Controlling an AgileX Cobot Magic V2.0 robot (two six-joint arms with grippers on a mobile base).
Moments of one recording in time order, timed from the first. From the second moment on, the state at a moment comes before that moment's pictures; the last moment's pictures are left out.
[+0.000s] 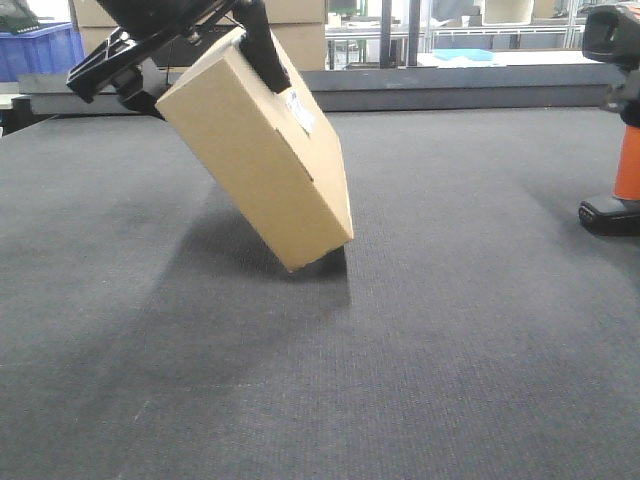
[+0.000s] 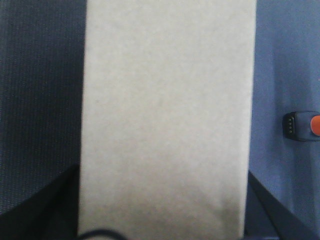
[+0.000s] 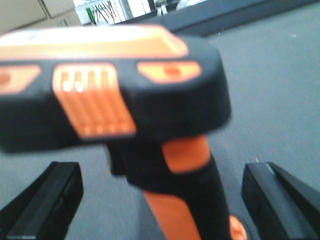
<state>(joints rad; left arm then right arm) -0.41 1.70 -1.38 -0.35 0.69 -0.34 -0.09 1.61 -0.45 0.09 -0.95 0.27</state>
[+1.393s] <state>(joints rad) -0.41 1.70 -1.38 -0.35 0.69 -0.34 -0.09 1.69 -0.54 0.09 -0.99 0.26</state>
